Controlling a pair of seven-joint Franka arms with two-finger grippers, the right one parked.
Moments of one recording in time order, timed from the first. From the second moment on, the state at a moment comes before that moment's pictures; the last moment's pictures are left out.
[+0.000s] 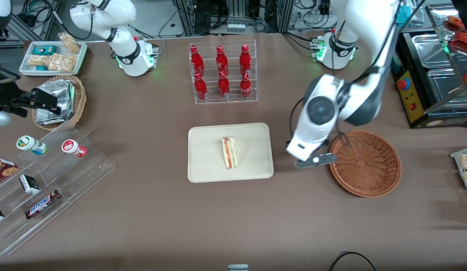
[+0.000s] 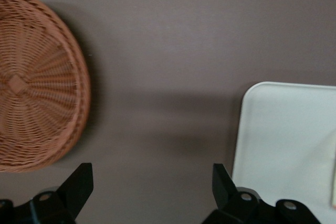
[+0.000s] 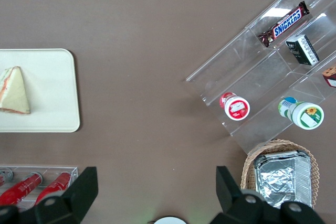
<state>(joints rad) -0.48 0.31 0.03 -1.79 0.08 2.00 -0.58</state>
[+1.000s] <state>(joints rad) 0.15 -0.02 -0.26 -1.64 0.06 1.51 -0.12</state>
